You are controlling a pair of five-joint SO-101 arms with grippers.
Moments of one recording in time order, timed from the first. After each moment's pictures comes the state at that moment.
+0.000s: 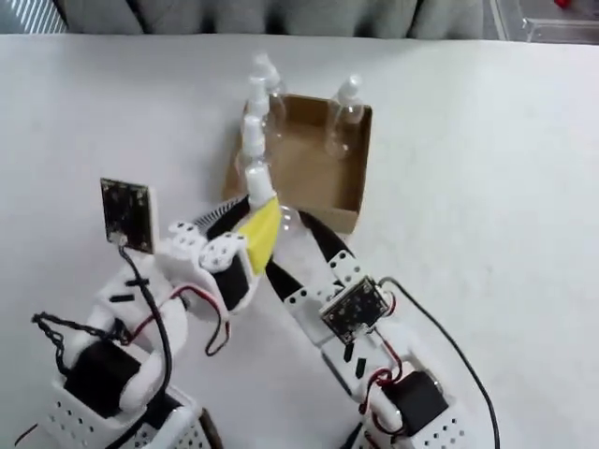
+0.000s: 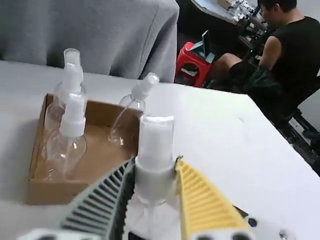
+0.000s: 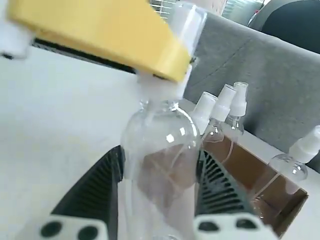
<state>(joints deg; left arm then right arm) 27.1 -75.0 53.2 49.3 26.1 -38.4 -102.7 87.4 27.8 14.6</state>
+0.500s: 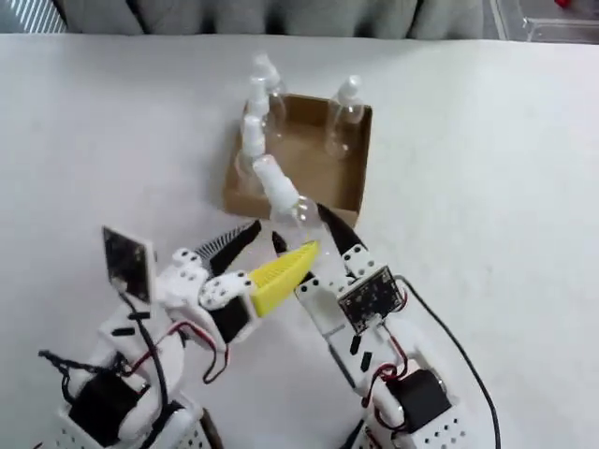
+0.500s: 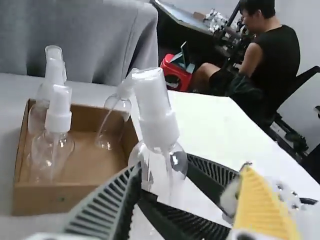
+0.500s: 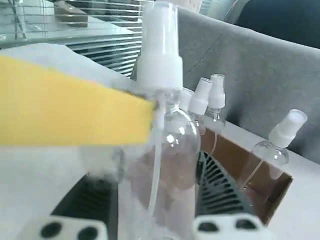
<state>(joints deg) 29.3 -93.5 68.2 46.8 24.7 -34.5 -102.7 87.4 27.8 10.7</state>
